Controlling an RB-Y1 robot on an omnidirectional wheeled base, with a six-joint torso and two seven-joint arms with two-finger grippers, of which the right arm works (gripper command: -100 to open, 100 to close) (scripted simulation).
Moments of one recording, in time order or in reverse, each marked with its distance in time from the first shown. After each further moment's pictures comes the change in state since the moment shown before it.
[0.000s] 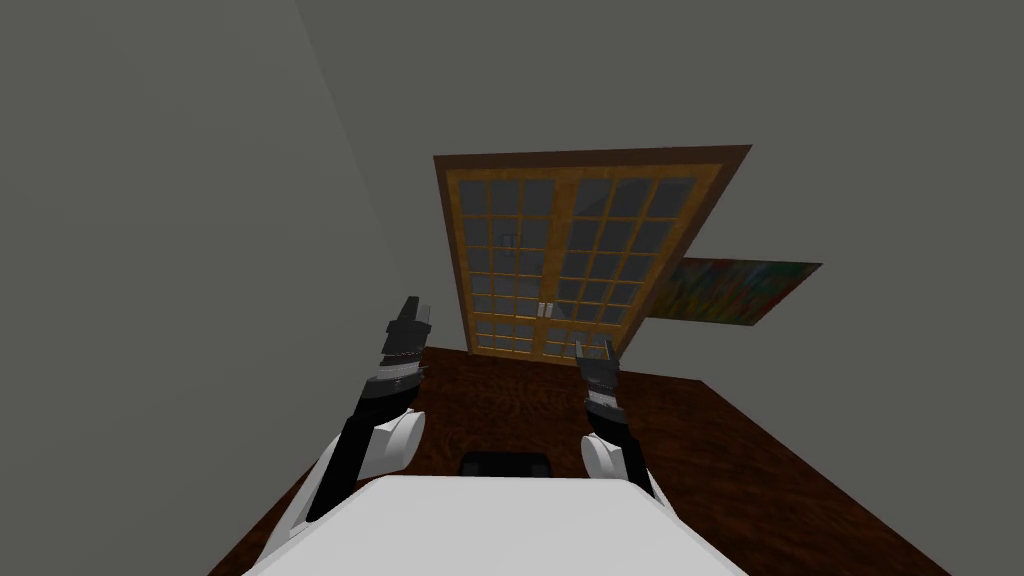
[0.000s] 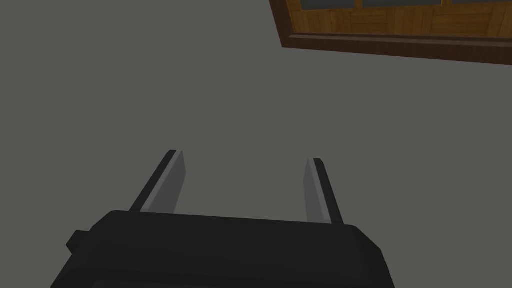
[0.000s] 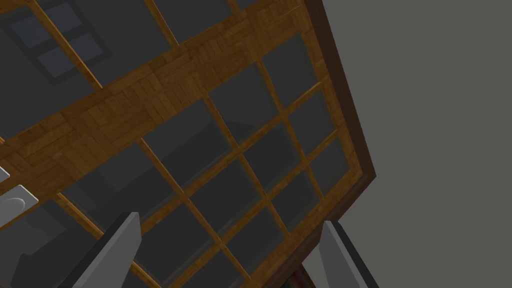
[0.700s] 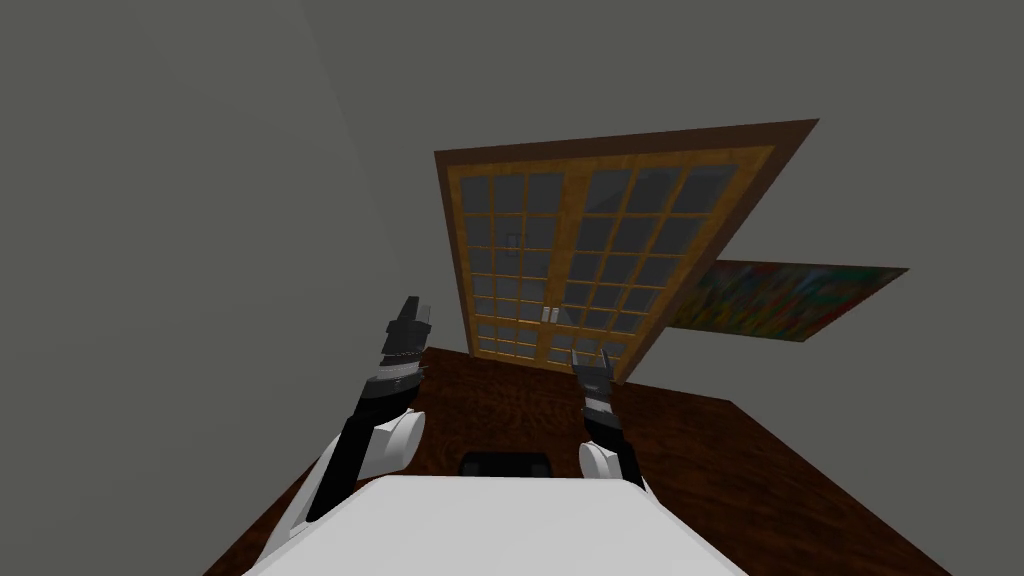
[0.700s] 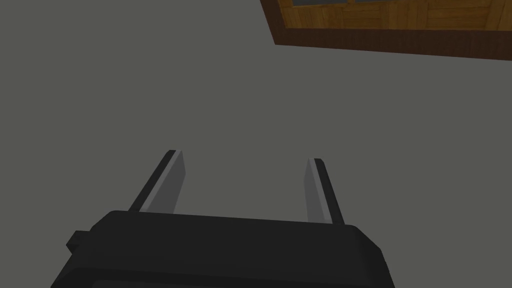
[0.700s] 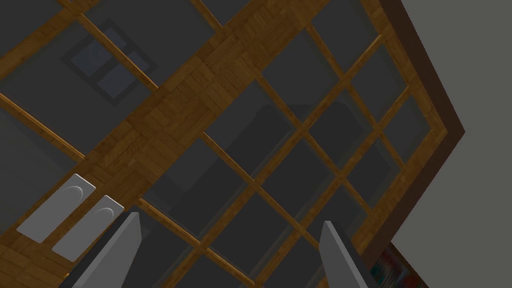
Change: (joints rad) arm -0.023 -0.033 0.045 0.141 -0.098 -0.035 -0.158
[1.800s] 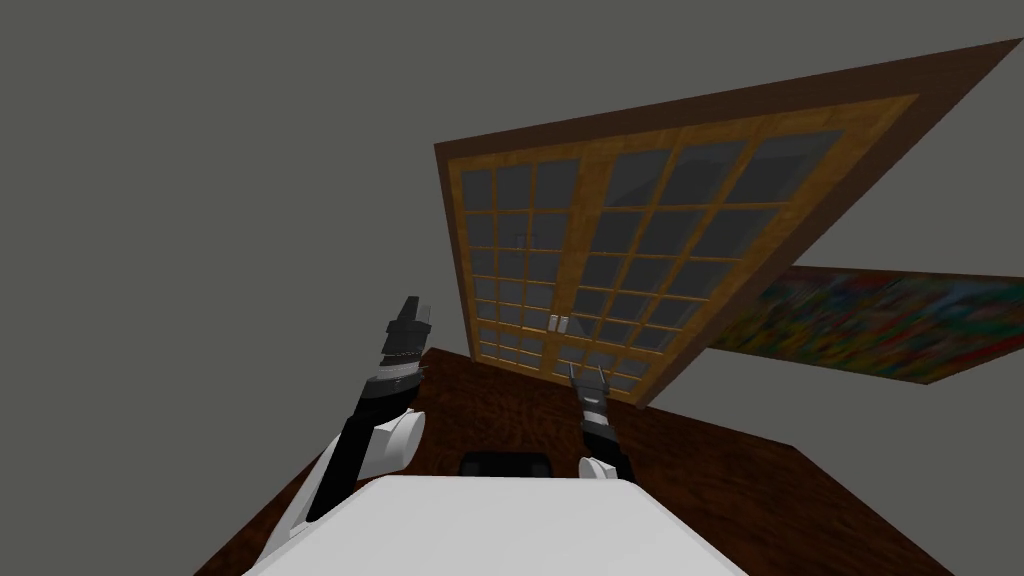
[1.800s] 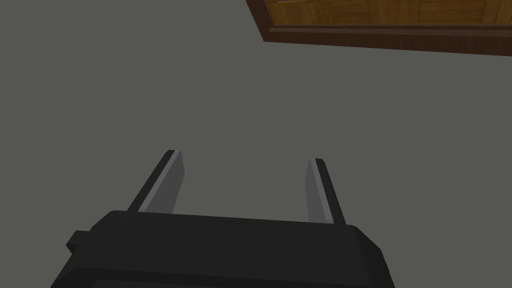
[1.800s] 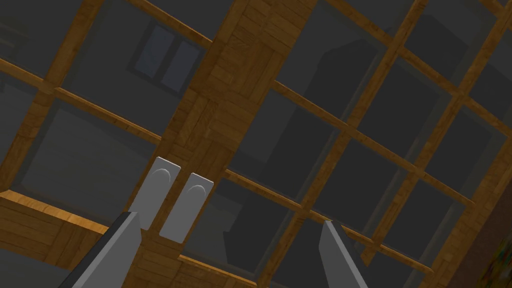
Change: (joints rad) arm -0.036 -0.046 0.072 0.218 -0.154 -0.051 -0.247
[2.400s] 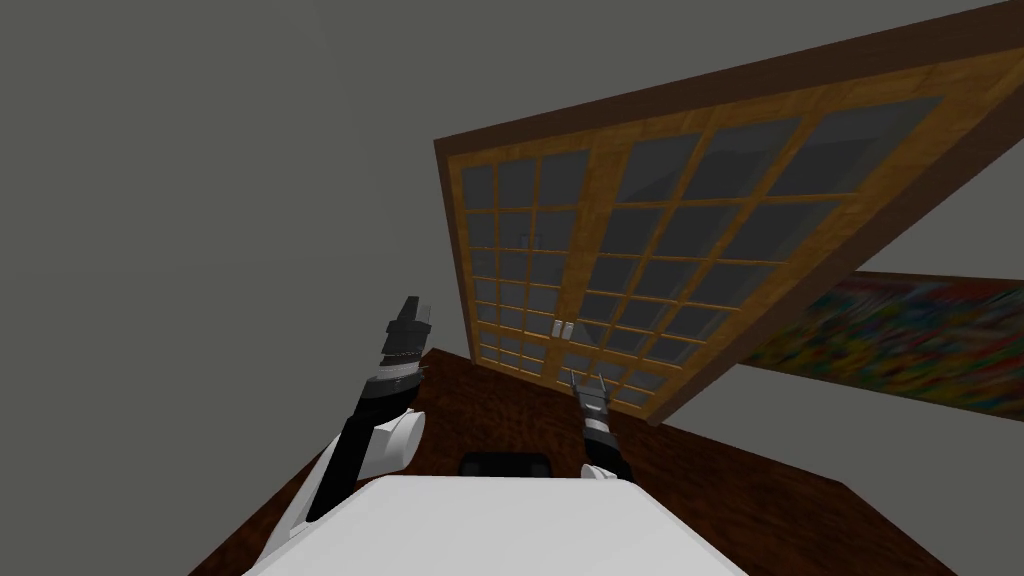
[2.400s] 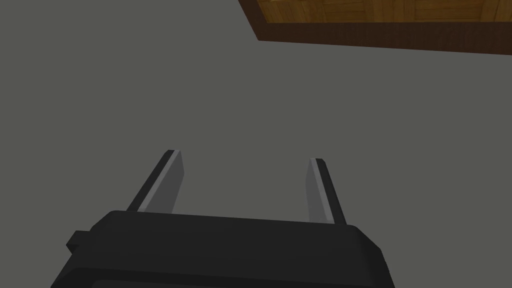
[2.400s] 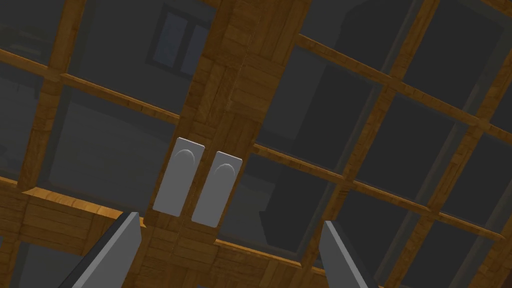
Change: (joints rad) arm -0.030 -0.026 0.034 0.127 -0.080 -0.031 -0.132
